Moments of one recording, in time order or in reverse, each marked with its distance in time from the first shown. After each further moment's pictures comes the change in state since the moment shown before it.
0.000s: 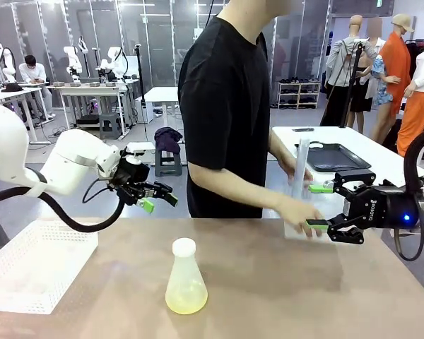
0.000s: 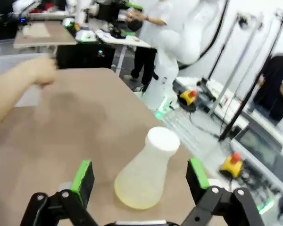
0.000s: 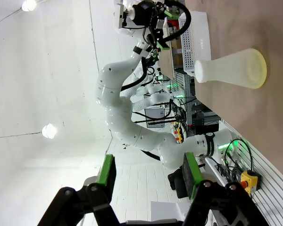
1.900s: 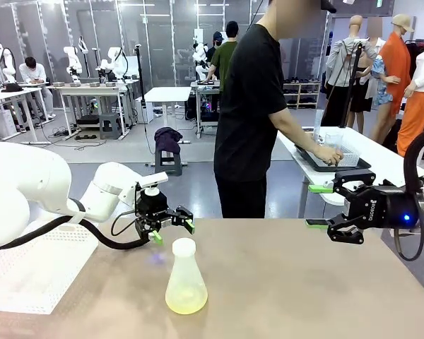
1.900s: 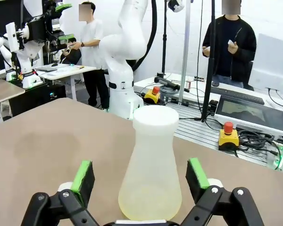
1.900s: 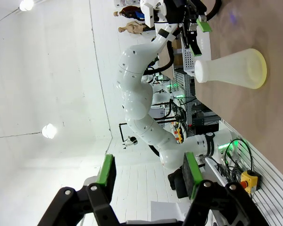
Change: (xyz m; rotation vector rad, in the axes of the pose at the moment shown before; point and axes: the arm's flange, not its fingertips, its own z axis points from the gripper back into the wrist) left arm -0.069 0.051 -0.073 -0.307 -0.141 -0.268; right arm 0.000 0.000 0.000 0.000 0.000 0.000
